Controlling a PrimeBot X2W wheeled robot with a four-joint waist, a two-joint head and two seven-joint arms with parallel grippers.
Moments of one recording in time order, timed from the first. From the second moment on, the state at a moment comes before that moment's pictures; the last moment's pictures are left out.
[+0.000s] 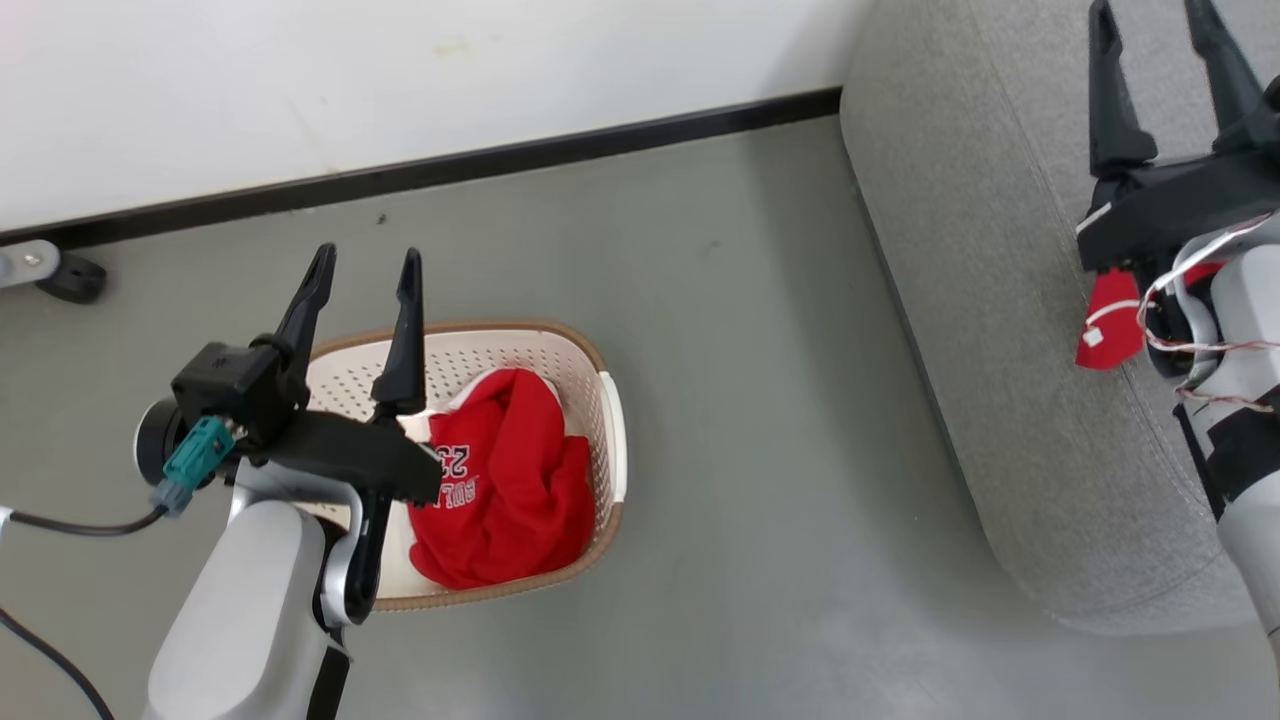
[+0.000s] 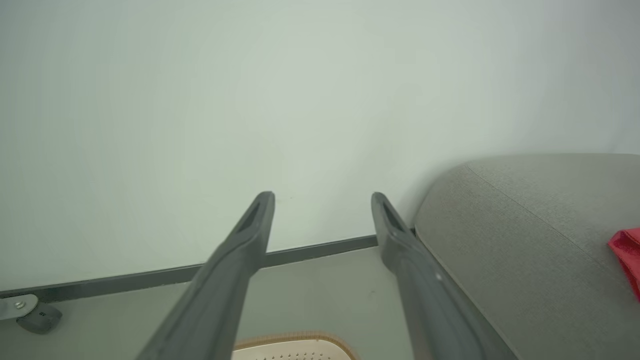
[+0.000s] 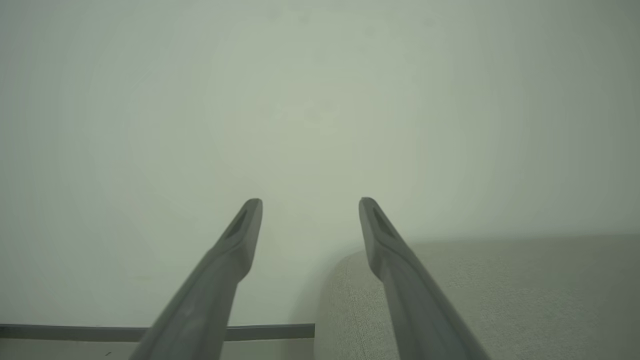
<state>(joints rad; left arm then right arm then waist) -0.50 0.19 -0.29 0.38 -0.48 0.00 -0.21 -0.86 -0.28 0.24 0.64 0.33 0.05 -0.26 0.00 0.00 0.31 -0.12</state>
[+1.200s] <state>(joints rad) -0.15 0.24 -0.15 0.34 -0.46 0.10 -0.25 -0.45 -0.13 0.33 0.54 0.37 0.07 -0.26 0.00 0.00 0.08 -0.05</state>
